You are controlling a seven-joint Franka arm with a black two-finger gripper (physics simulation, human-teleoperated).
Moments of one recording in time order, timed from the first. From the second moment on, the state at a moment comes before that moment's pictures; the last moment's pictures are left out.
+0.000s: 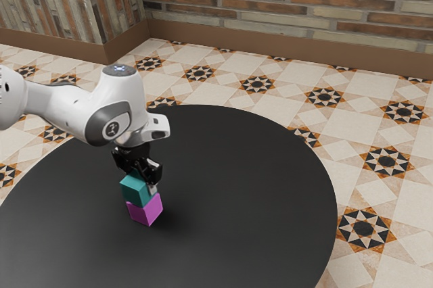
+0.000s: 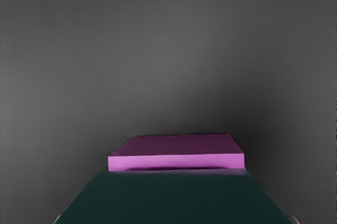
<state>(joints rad) -0.25 0.05 0.22 -2.28 0.10 2.29 -0.06</state>
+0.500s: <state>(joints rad) -0.25 0.05 0.22 -2.28 0.08 2.30 -0.02</state>
